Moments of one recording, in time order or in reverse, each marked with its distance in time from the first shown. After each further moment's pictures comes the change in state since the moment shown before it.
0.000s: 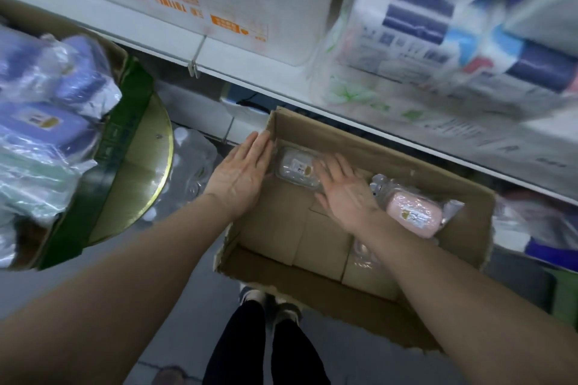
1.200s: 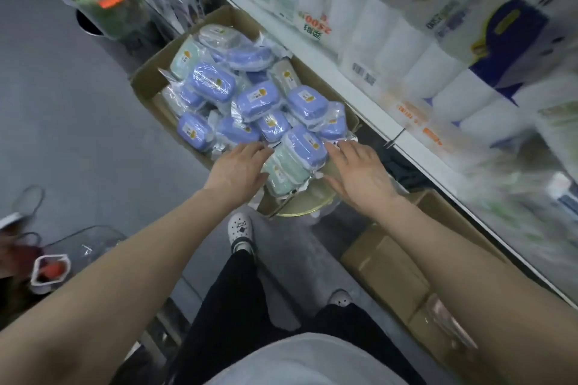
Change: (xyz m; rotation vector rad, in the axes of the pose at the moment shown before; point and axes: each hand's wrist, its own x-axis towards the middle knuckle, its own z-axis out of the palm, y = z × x) left_hand -0.334 -0.279 -0.124 -0.269 0.308 -0.430; right_hand 0.052 -0.354 -0.260 -0.220 0.215 -0.470
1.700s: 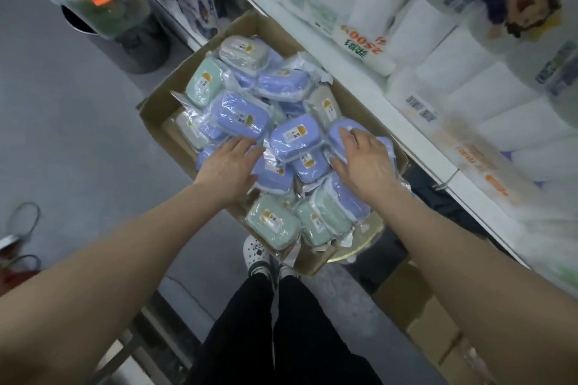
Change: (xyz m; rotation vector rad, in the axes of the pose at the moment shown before) left_hand 0.114 -0.186 0.013 0.039 -0.096 0.016; right_hand 0.214 -0.025 0.033 0.180 -0.069 0.212
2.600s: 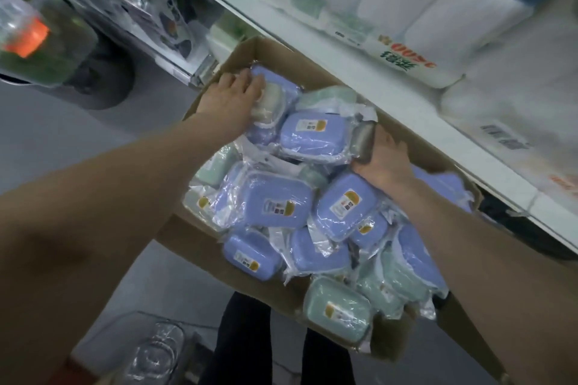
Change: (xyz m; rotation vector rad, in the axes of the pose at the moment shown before) left_hand 0.291 -0.186 -0.003 0.187 -0.249 0.086; right_hand 0.202 -0.007 0.081 0.283 -0.232 0.550
